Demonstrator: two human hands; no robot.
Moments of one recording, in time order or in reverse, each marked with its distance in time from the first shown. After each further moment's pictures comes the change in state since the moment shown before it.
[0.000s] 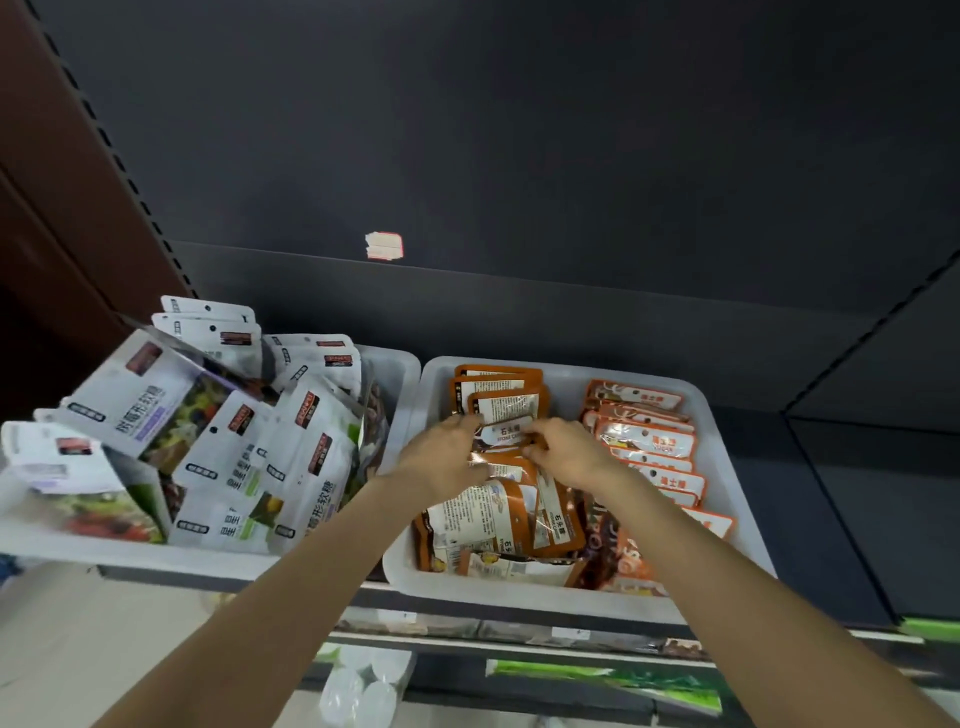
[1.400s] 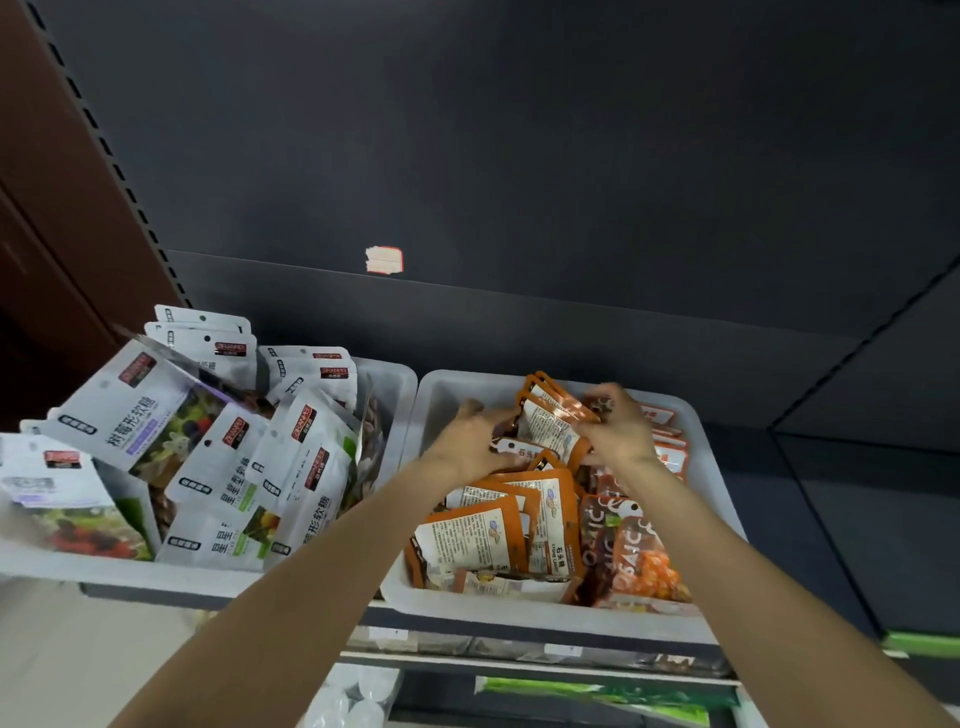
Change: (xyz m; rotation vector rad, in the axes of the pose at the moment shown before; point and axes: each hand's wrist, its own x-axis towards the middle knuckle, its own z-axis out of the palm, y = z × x) left_hand 0.030 0.013 -0.004 -0.171 0.023 0.017; right_hand 0.003 0.017 -0.030 0.521 0.469 0.260
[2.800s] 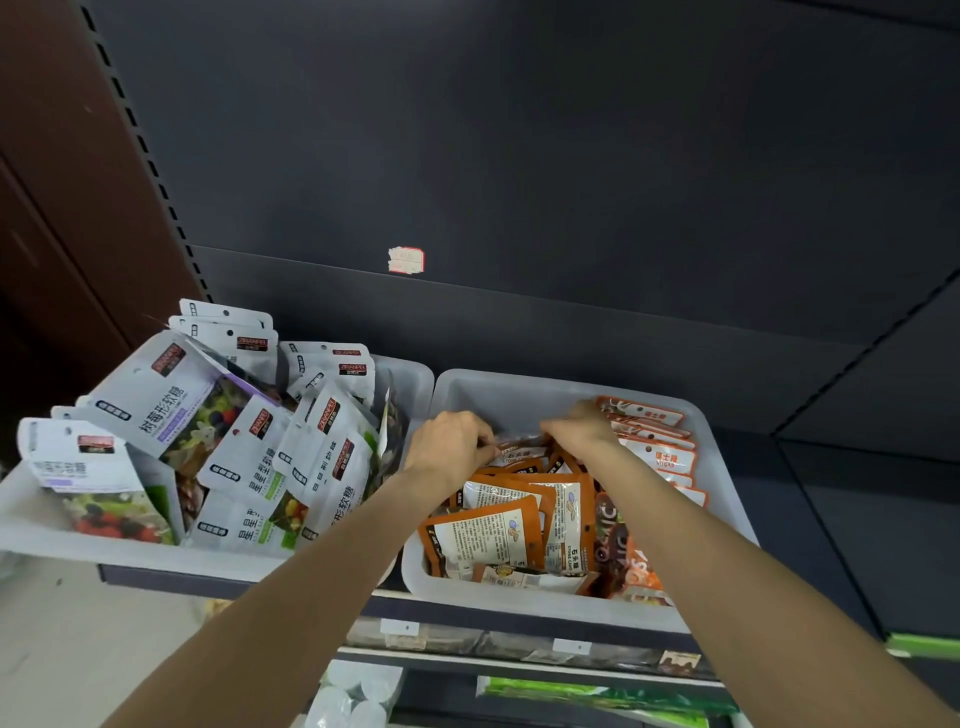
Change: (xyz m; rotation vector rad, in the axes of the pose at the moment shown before) left_hand -0.035 -0.013 -0.013 0.139 0.198 -0.025; right_hand -0.011 -0.030 0.036 -0.367 -0.165 0.132
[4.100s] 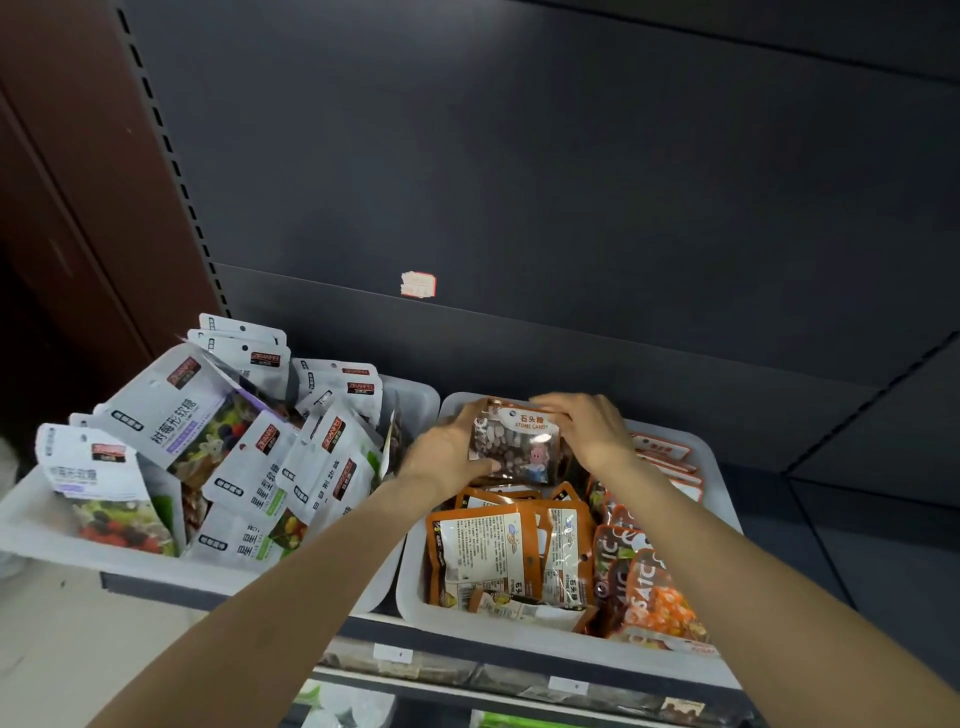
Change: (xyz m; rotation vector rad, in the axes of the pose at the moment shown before) left_hand 0.018 -0.013 -0.006 -0.079 0.006 -0.047; right_hand -0.005 -0.017 -0.032 -0.285 0.109 -0.530
